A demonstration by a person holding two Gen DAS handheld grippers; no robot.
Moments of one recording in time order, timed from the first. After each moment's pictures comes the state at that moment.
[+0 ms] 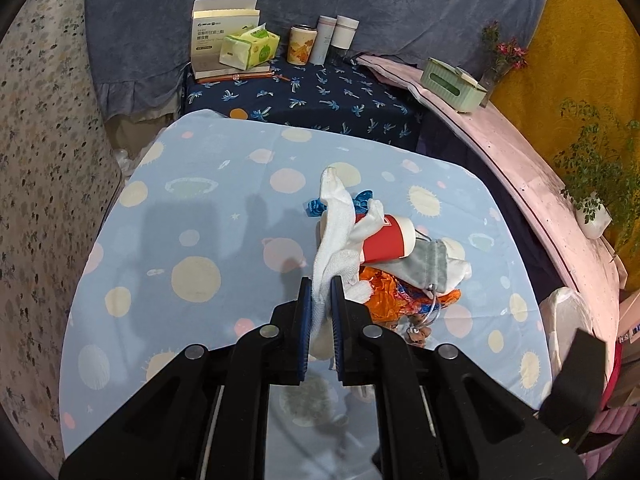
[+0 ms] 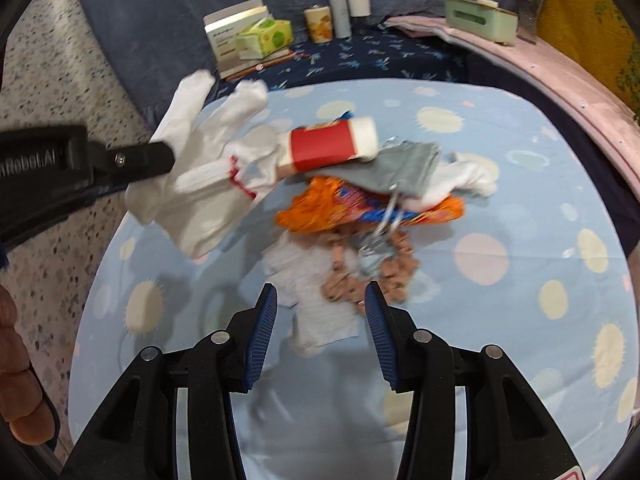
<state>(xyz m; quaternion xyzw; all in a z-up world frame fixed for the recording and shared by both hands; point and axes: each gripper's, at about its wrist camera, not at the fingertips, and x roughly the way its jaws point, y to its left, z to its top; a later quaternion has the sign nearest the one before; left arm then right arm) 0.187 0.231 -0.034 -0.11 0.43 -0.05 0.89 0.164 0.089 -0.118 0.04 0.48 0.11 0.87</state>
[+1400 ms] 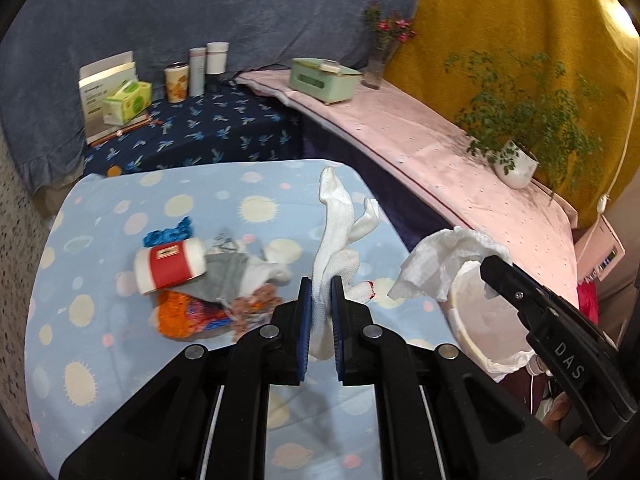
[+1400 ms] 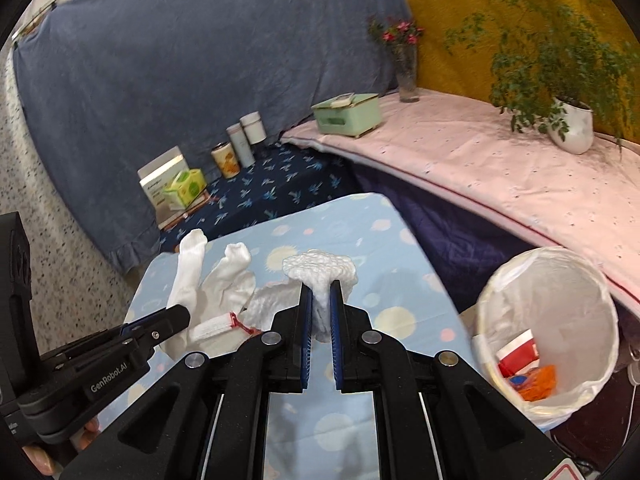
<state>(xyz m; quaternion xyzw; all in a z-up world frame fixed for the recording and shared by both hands) 0.149 0.050 0.033 -0.04 0.40 -0.19 0.90 0.104 -0.134 0.025 0.14 0.31 -0.02 0.94</state>
